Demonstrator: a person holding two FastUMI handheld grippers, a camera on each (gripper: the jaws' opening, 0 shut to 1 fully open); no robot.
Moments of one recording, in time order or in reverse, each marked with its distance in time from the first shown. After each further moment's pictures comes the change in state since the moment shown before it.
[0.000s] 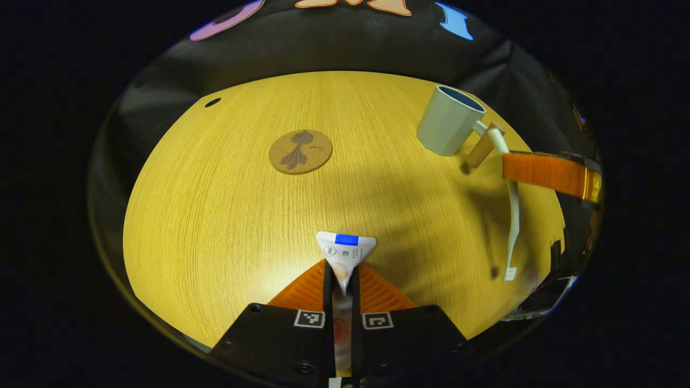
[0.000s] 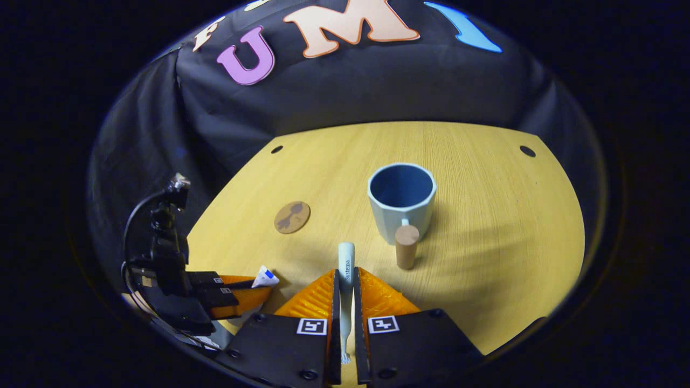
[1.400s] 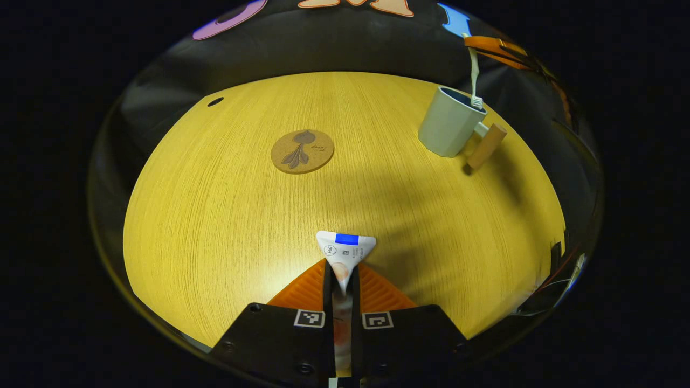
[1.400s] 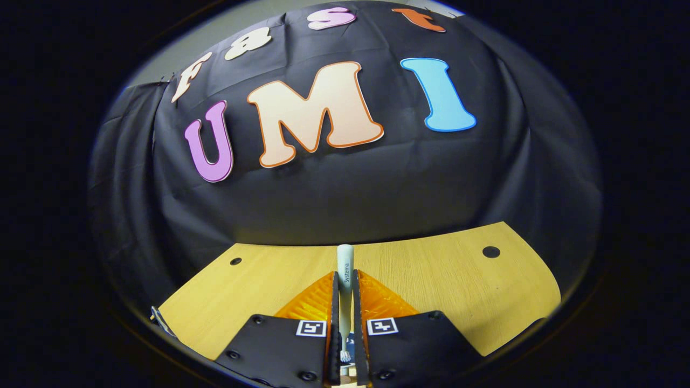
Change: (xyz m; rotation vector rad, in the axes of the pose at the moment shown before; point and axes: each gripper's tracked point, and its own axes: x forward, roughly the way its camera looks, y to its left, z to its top) left arm 0.001 -0.001 0.001 -0.012 -0.014 0.011; right arm 0.002 -0.074 0.216 0.033 -0.517 -0.190
